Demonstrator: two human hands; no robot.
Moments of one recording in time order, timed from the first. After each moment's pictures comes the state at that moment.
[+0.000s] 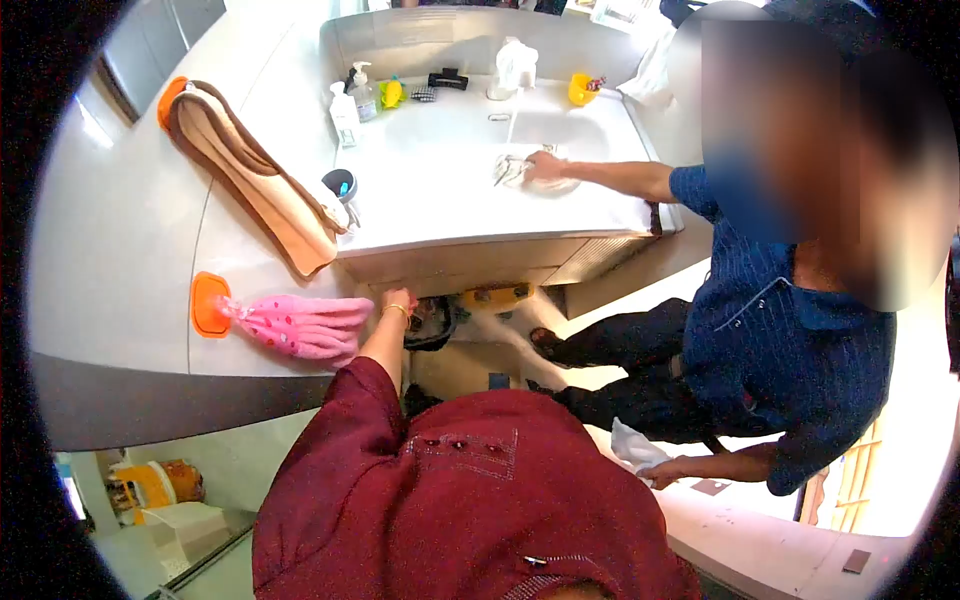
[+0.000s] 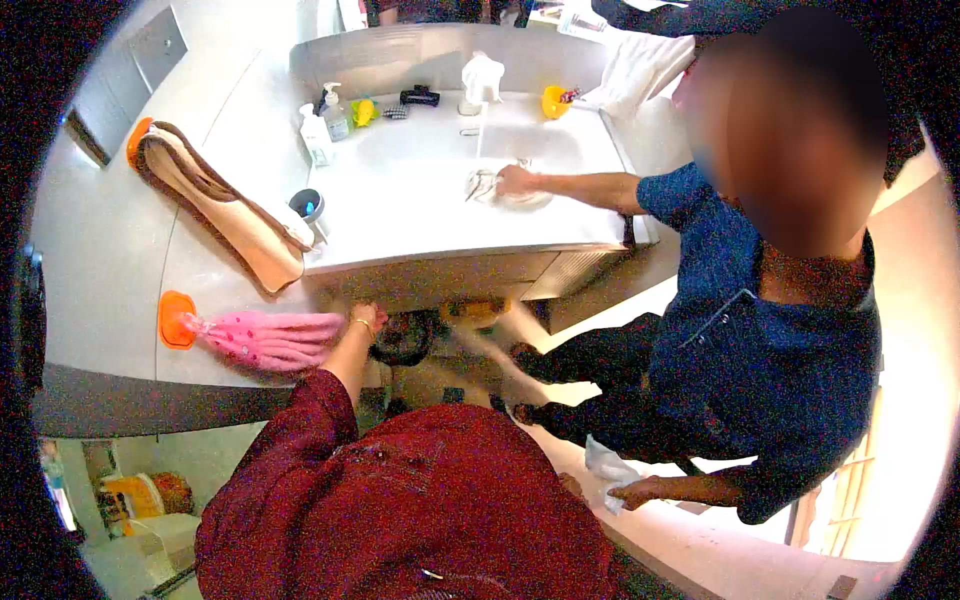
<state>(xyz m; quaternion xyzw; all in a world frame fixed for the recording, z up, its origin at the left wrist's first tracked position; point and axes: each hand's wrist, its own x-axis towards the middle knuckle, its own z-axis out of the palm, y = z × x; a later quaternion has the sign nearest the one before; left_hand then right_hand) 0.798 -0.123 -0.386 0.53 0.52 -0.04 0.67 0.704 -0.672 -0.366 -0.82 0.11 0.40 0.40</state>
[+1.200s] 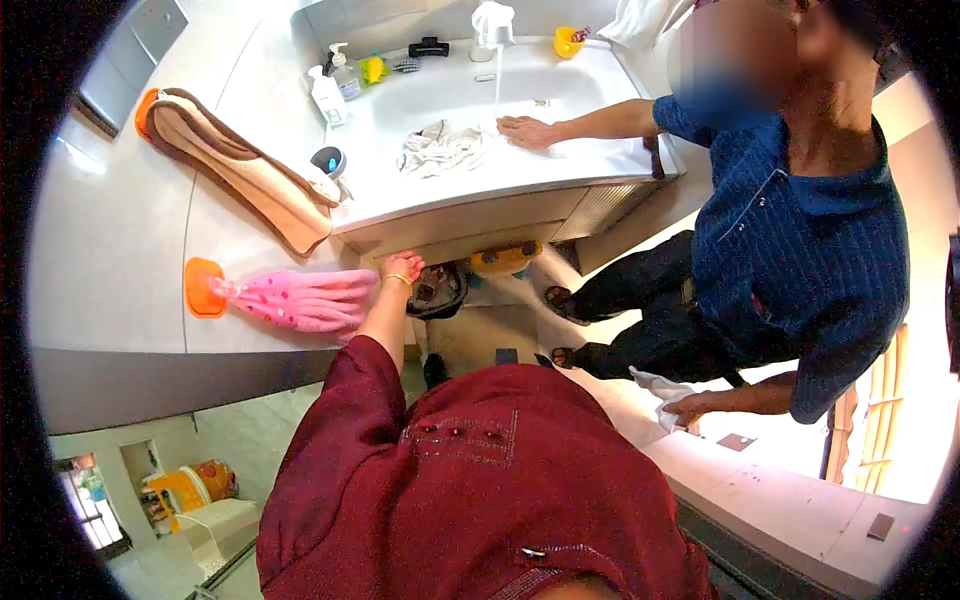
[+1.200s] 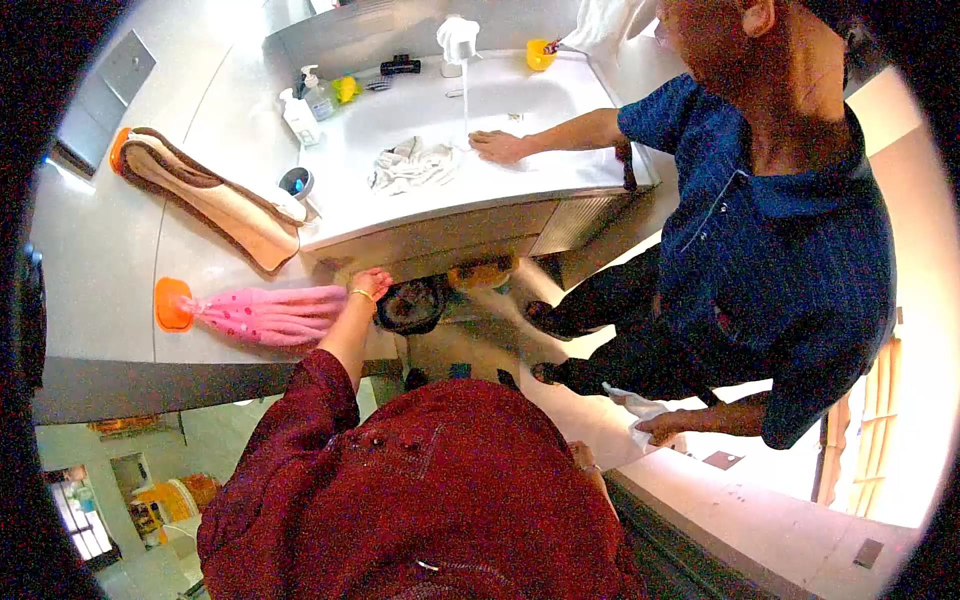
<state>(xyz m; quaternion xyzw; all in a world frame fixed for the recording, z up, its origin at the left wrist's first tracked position) 0.778 -0.138 -0.316 0.48 0.45 0.01 0.75 0.723 -0.580 -0.348 -0.83 0.03 0.41 0.38</state>
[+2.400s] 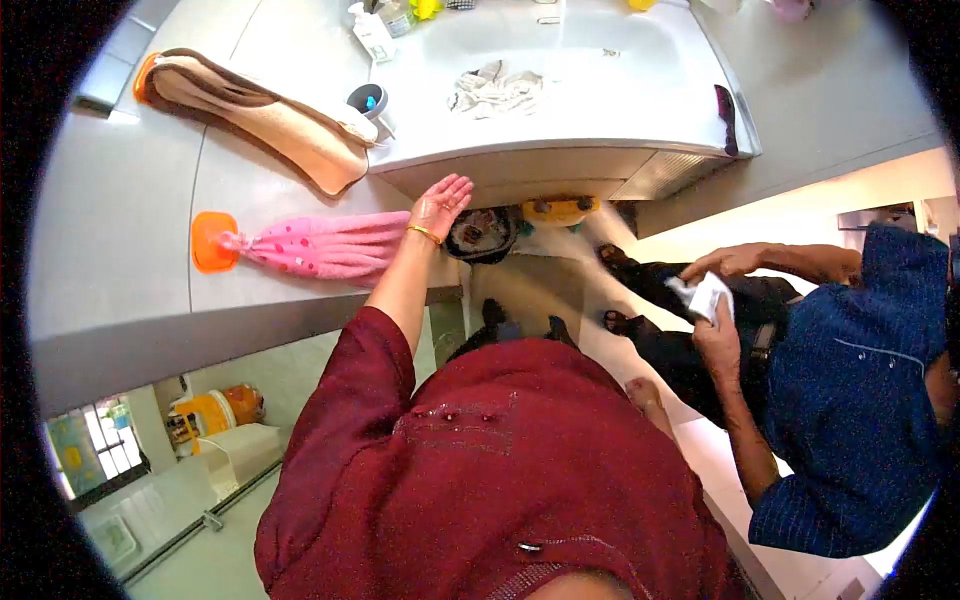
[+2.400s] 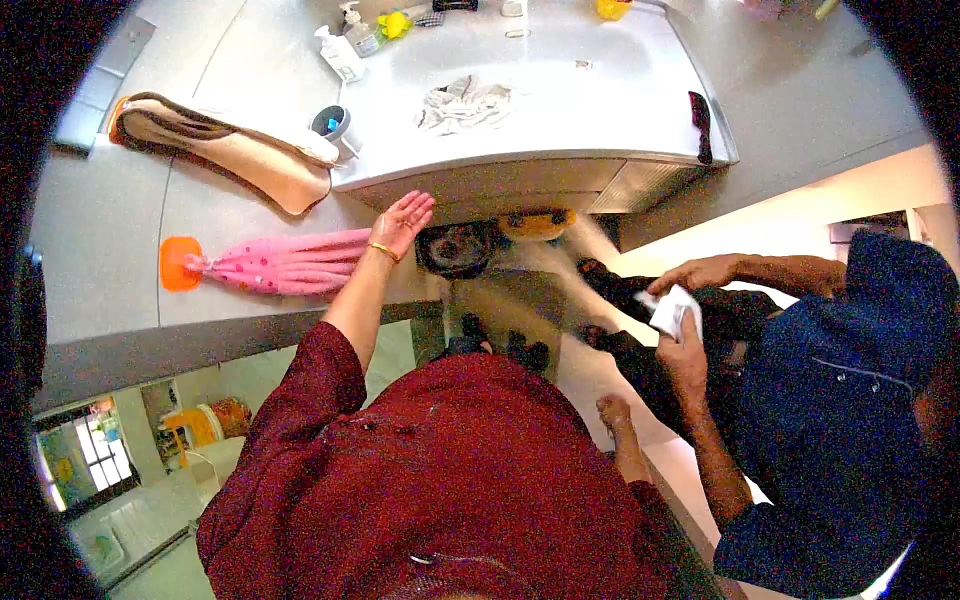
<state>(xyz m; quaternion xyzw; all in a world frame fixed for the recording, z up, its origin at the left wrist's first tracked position) 0.770 -0.152 -0.219 0.30 0.27 0.05 0.91 0.659 -0.742 -0.356 -0.86 0.08 0.45 0.21</state>
